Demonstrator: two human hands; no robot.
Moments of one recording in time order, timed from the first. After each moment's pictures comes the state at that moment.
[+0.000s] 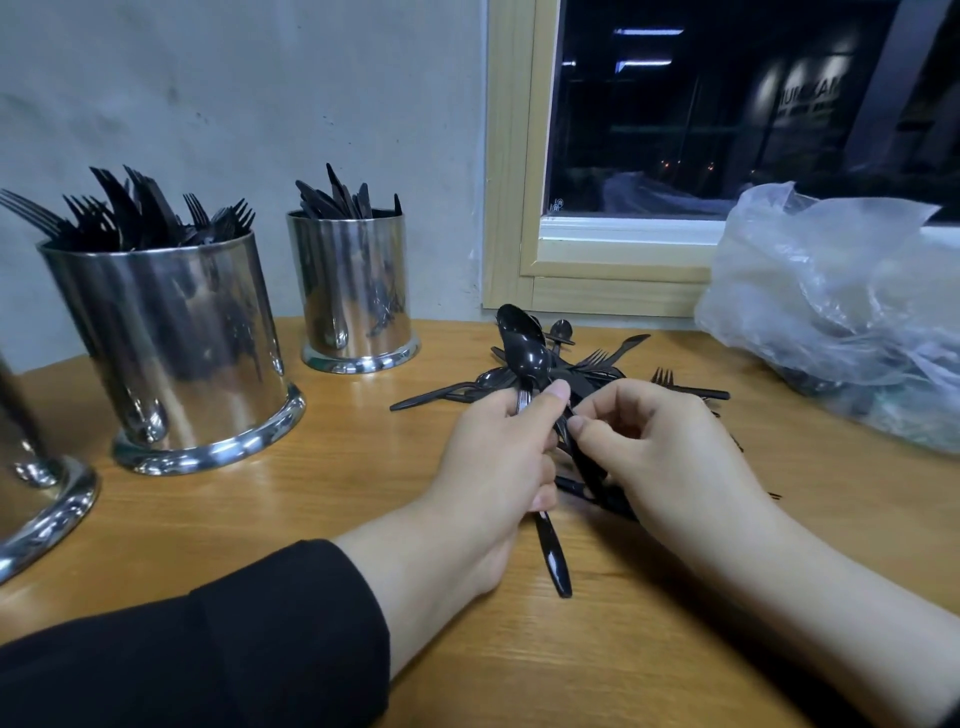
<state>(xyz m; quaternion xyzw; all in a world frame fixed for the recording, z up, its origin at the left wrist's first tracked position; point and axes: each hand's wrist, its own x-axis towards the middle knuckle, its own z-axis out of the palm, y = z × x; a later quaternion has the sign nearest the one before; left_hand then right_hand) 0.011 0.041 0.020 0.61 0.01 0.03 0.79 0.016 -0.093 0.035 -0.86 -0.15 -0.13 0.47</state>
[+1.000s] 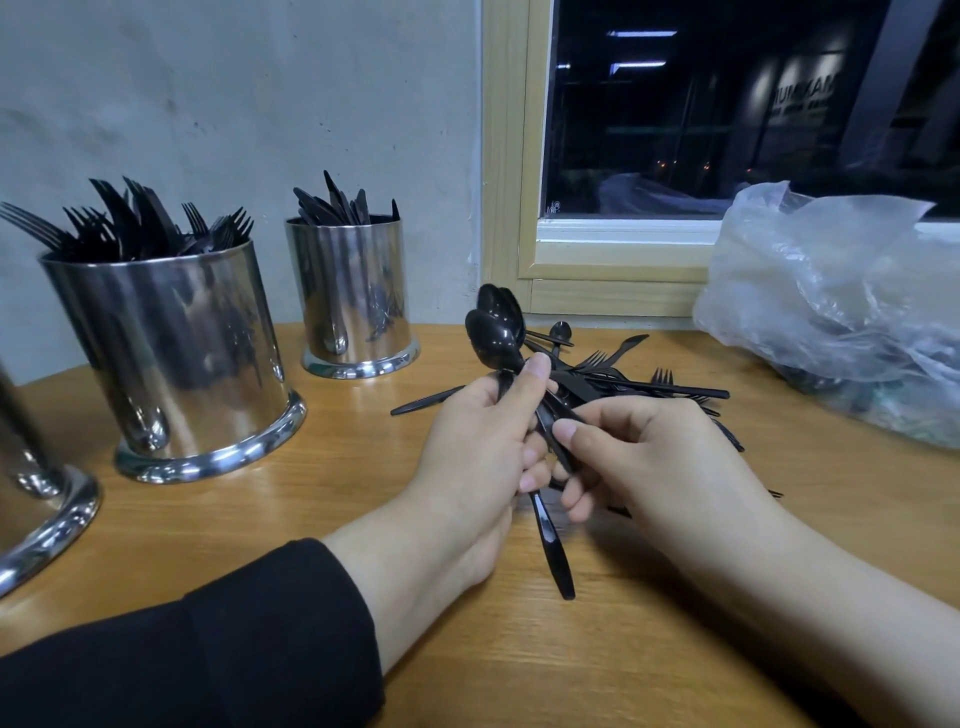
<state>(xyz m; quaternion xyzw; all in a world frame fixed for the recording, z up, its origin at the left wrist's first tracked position) 0.011 0.052 0.023 0.57 -0.02 0.05 0.82 0.003 -0.090 0.041 -0.78 -0.17 0.00 0.61</state>
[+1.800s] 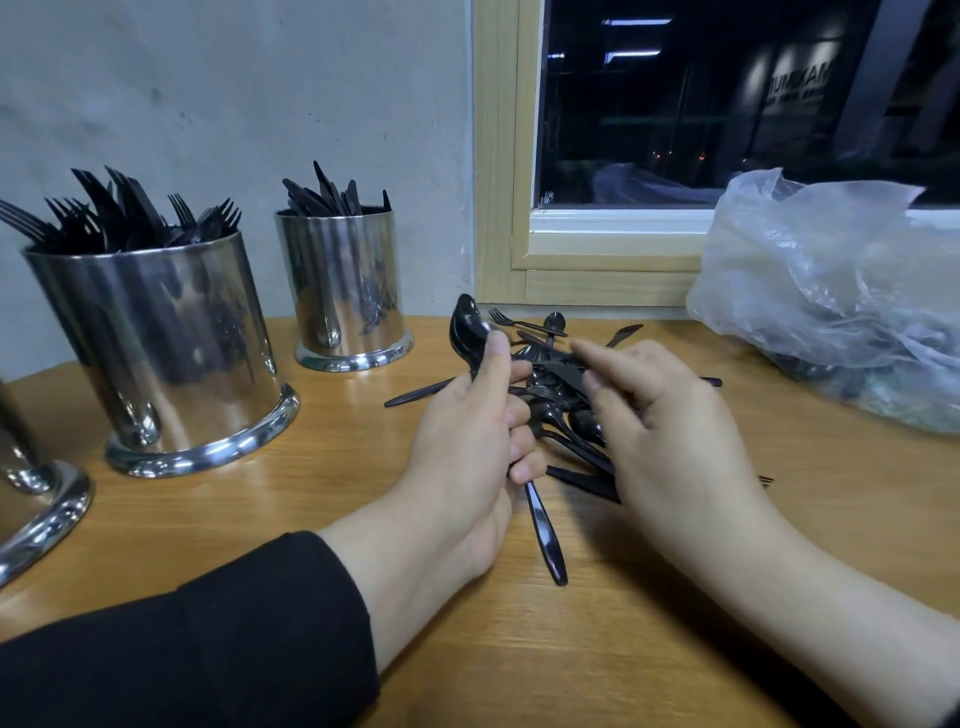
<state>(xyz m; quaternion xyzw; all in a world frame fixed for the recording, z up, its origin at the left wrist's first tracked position) 0.005 0.044 0.030 0.50 0.04 0.06 0.86 0.016 -0.088 0.028 -0.83 -0.20 -0.29 0.44</state>
